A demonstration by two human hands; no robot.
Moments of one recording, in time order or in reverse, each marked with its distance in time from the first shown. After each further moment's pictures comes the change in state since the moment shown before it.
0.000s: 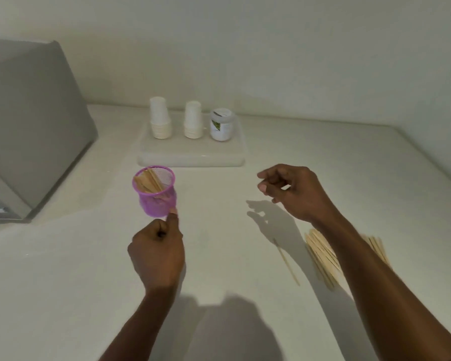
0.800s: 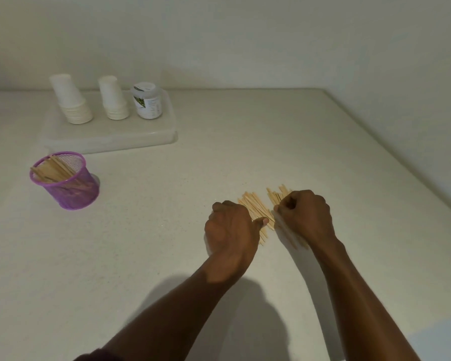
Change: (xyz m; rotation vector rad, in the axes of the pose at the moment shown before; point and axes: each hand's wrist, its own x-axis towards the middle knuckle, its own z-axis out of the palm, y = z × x) left_hand -0.172 0.050 0.150 0.944 -0.597 0.646; right_hand -0.134 0.117 -0.068 -0.471 0.261 0.529
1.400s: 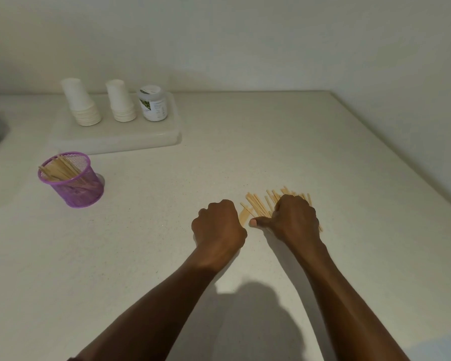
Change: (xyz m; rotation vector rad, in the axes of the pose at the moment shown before) left_hand 0.012 -0.017 -0.022 -0.174 -0.167 -0.064; right_hand -0.003 -0.016 0.015 -0.171 -0.113 -0.026
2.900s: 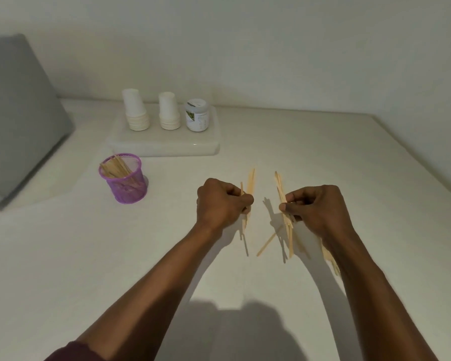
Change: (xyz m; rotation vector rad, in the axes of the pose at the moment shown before) left_hand 0.025 -0.051 -0.060 -0.832 0.162 -0.076; right_hand 0.015 -0.042 -0.046 0.713 -0.049 -0.111
